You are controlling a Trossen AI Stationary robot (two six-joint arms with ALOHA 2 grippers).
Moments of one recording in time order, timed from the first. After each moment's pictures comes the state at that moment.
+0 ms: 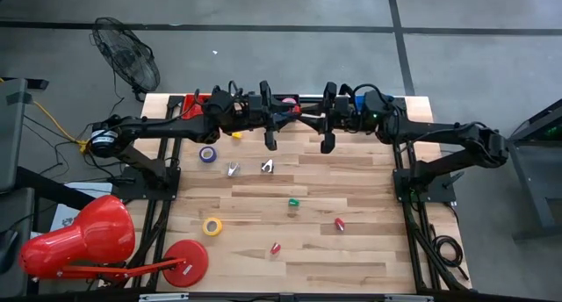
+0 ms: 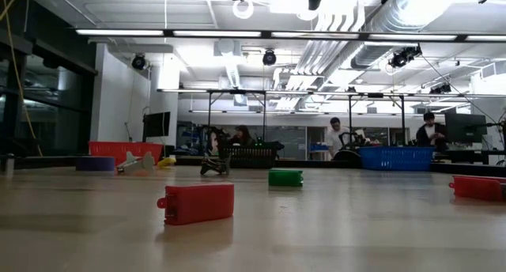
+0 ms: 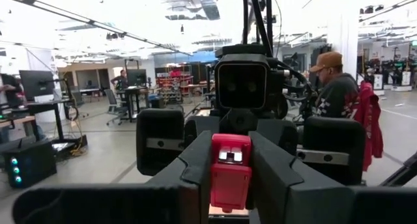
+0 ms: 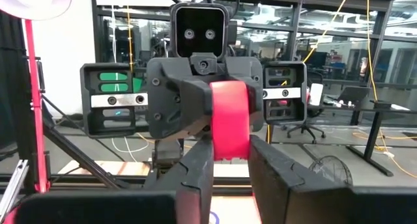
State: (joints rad) left arm 0.21 1.45 1.13 0.61 0.10 0.05; right arm -0.29 1.26 0.95 0.47 -0.22 -0.04
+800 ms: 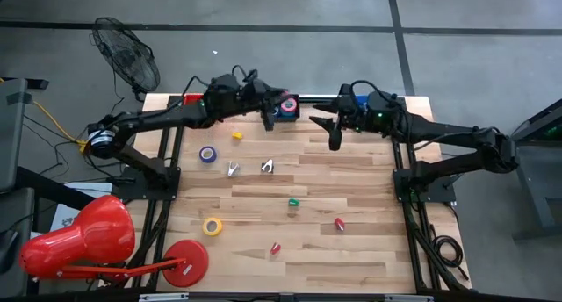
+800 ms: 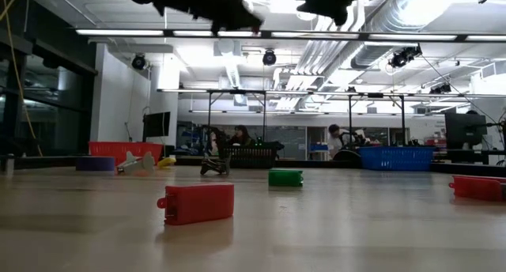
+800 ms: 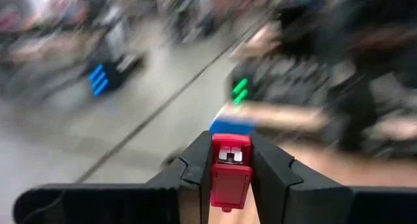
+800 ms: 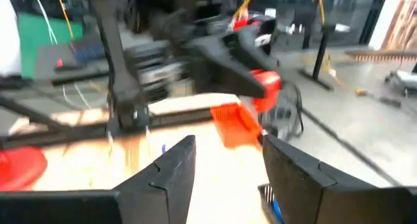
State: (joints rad) left arm 0.41 1.43 1.13 0.25 0.03 0.10; right arm -0.29 1.13 0.95 0.05 -0.01 0.00
